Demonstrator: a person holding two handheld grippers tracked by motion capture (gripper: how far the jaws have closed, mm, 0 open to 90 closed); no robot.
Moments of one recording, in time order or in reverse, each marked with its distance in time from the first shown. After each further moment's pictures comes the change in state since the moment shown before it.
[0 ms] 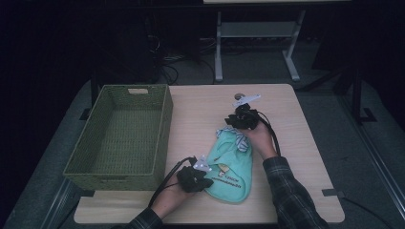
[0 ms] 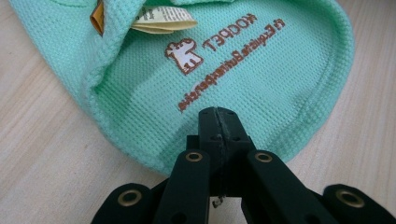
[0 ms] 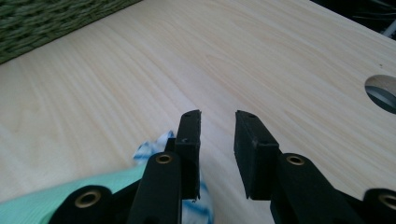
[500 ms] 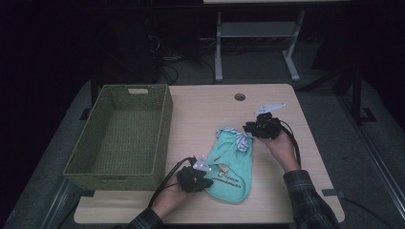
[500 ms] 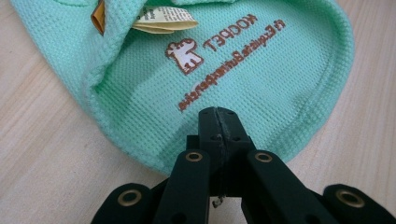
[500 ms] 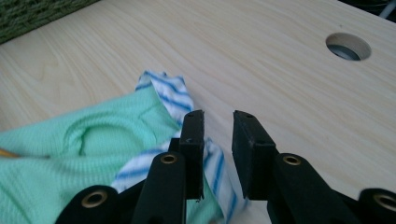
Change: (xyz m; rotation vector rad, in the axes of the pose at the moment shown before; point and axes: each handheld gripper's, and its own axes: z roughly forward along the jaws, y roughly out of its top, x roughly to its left) left arm 0.000 -0.001 0.000 -0.002 0.000 -0.007; right arm -0.012 -0.045 -0.054 -0.013 -0.009 0.035
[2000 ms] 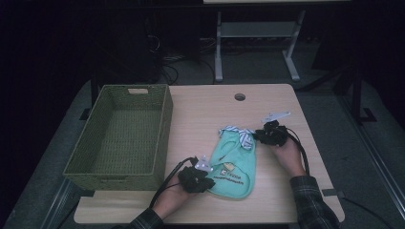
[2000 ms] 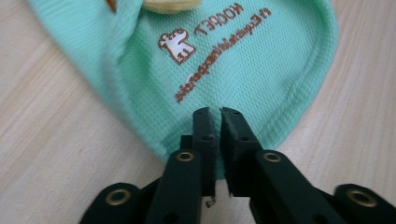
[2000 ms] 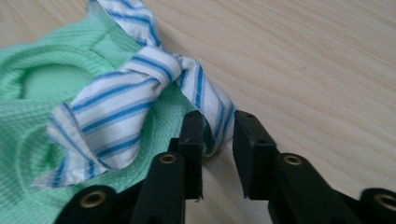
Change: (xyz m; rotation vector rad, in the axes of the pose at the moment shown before) left arm -0.003 0.004 0.000 0.001 -0.020 -0.004; right arm -0.022 -0.040 0.009 0.074 -0.053 0.015
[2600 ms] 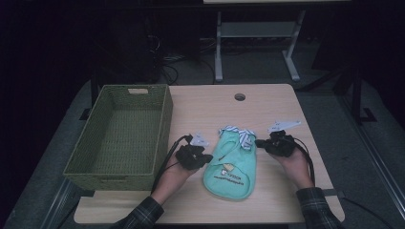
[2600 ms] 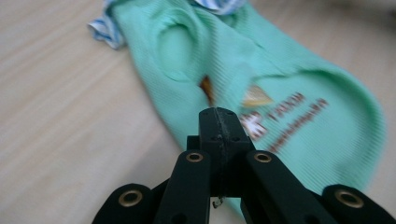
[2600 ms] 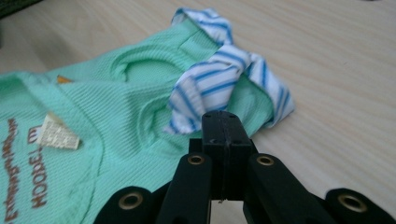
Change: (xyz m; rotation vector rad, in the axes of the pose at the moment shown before) left arm 0.043 0.040 -0.020 -0.119 0.146 -0.074; right arm 0.031 -0.017 -0.041 -0.050 0.094 0.003
